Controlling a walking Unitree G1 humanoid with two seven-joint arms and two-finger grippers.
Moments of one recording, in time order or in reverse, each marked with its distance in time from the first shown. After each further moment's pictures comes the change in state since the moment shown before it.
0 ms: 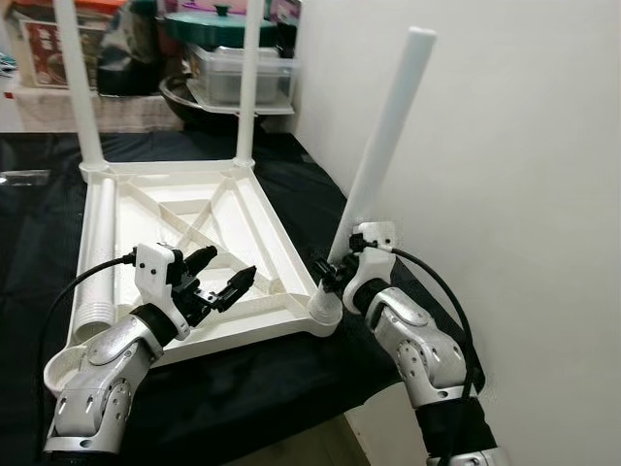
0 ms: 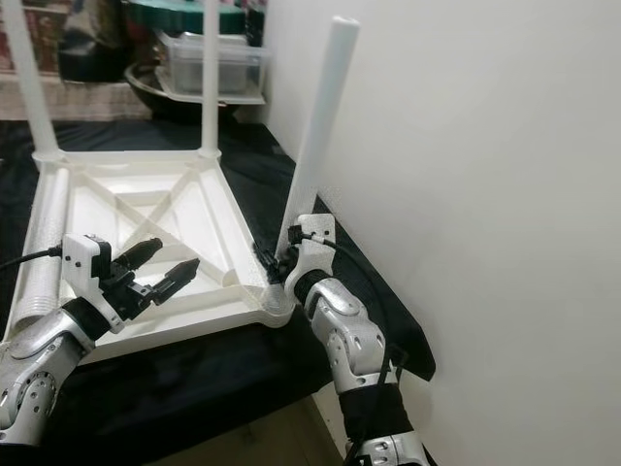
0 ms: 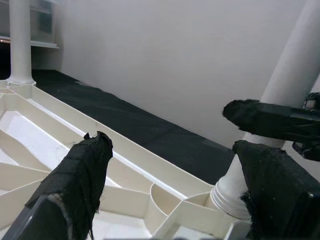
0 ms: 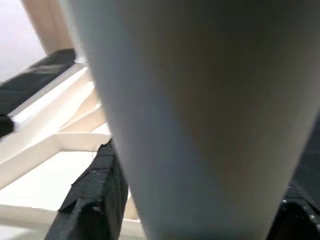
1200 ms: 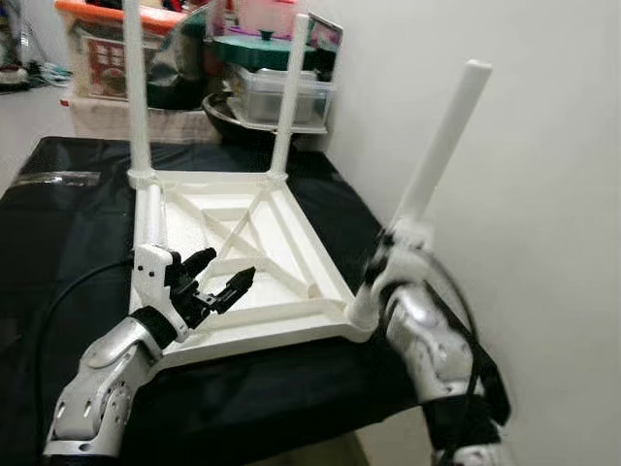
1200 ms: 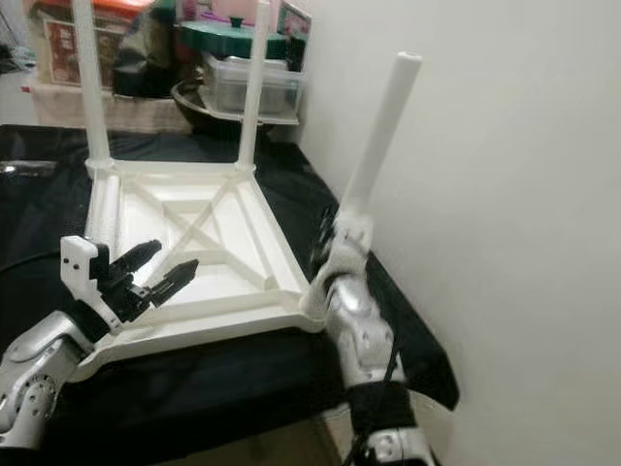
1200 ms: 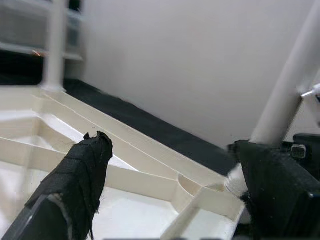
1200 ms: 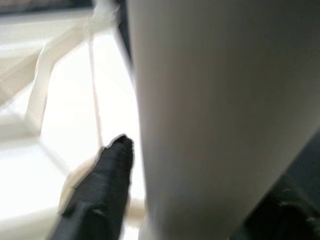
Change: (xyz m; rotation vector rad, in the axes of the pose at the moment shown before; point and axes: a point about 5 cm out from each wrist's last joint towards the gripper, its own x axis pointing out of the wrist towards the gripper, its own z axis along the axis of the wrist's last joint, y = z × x) left arm -0.002 0.000 0.000 -0.012 -0.008 0.009; right arm -0.009 -0.029 -0.036 0.032 0.156 -0.500
